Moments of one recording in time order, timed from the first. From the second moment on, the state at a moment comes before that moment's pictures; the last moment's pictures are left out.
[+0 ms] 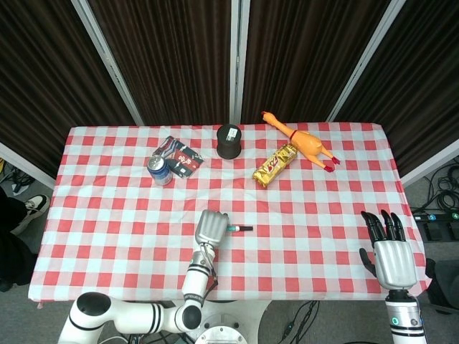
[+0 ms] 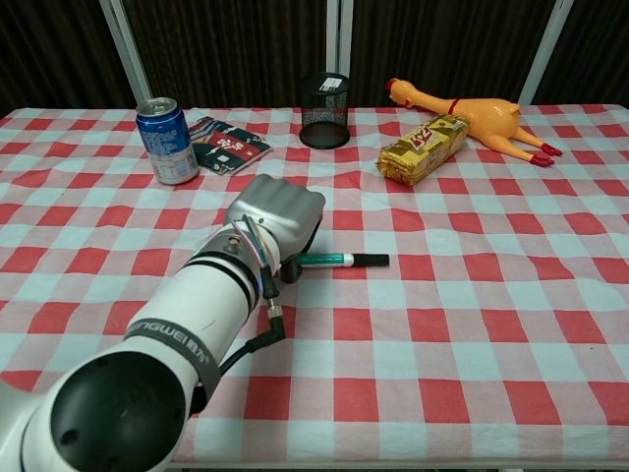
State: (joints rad) left arm -0.92 -2.21 -0.33 -1.24 0.68 1.24 1.21; right arm 0.07 -1.33 0.07 -1.64 -1.54 1.53 -0.32
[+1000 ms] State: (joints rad) left arm -0.91 -2.17 -0.32 -1.27 0.78 1.20 1.07; right arm 0.07 -1.33 0.07 -1.64 -1.55 1.54 -0.32
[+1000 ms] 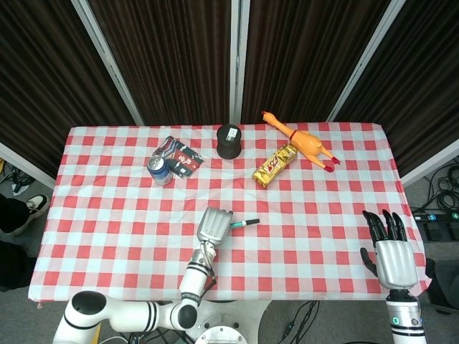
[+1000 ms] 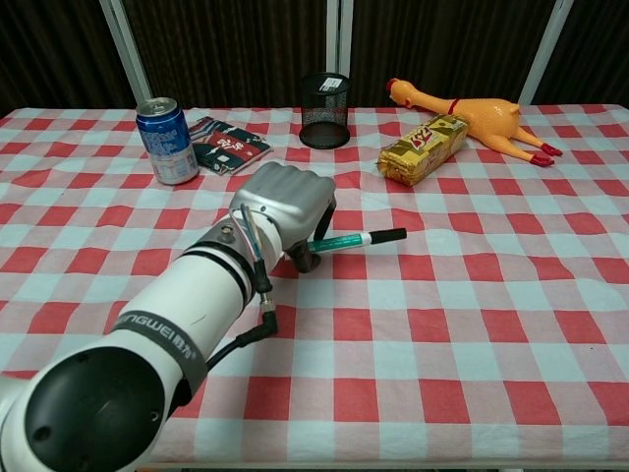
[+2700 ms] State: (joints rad) left arm -1.06 -2.03 -0.35 -1.57 0.72 1.28 1.21; right arm 0.49 -1.64 0.20 -1.70 -1.26 1.20 -0.82
